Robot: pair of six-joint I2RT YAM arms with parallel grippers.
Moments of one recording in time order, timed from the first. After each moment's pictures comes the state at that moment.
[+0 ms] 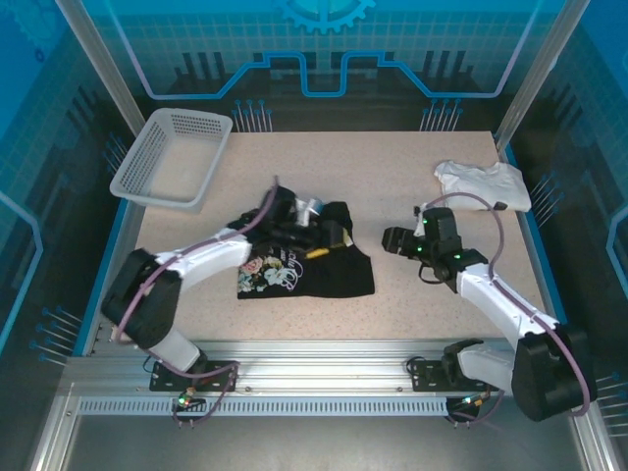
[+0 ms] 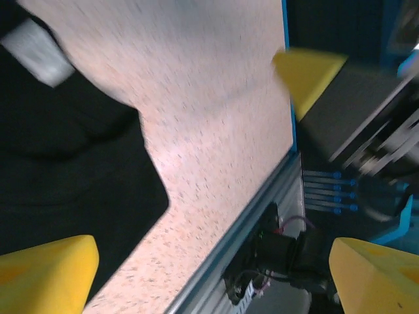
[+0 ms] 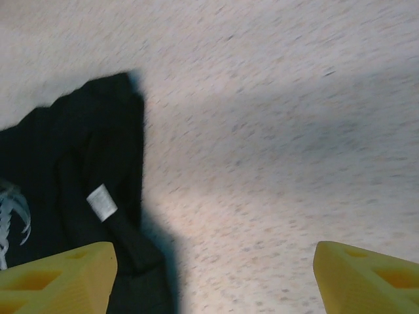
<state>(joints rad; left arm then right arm) -0.51 1.56 0.96 -0.09 0.68 -0.82 0.29 1.16 0.63 -0.24 -0.13 0.46</state>
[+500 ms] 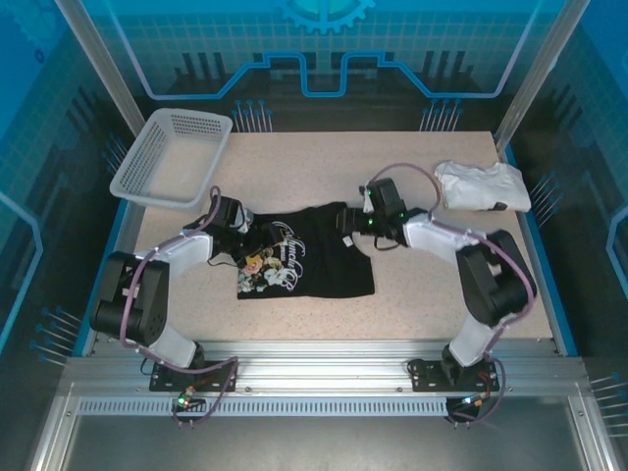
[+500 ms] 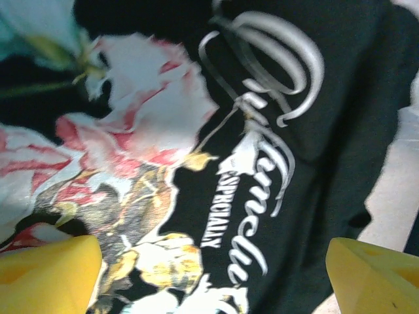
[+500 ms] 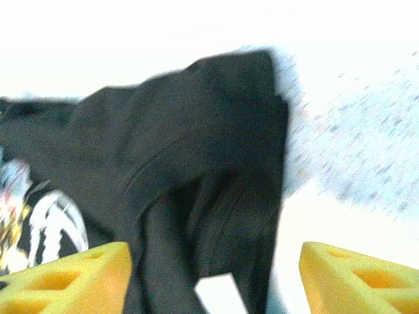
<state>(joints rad) -0.17 1.56 0.80 -0.30 0.50 -0.70 0.42 1.75 1.06 -0.16 -0.17 0.48</state>
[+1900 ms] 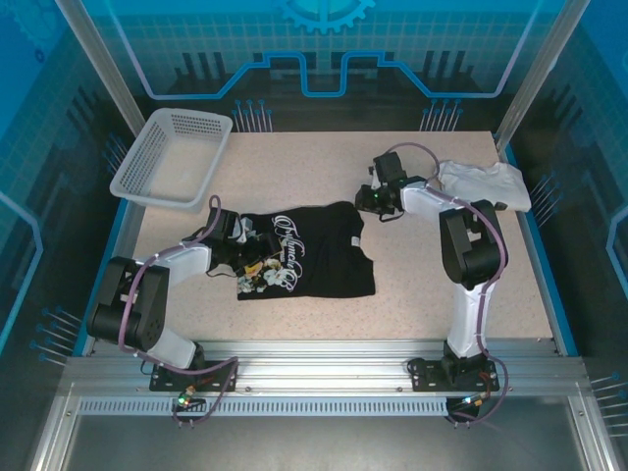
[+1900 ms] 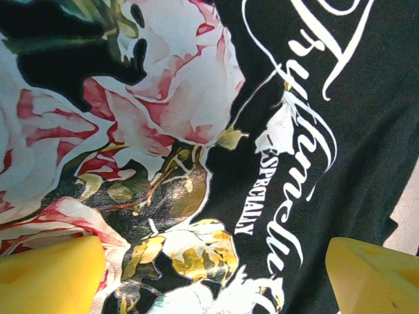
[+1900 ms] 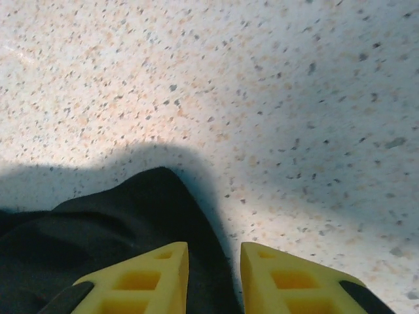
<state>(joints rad) -0.17 1.52 0.68 -0.18 0.50 -0.68 0.30 2.02 1.42 -0.40 -0.16 0.43</state>
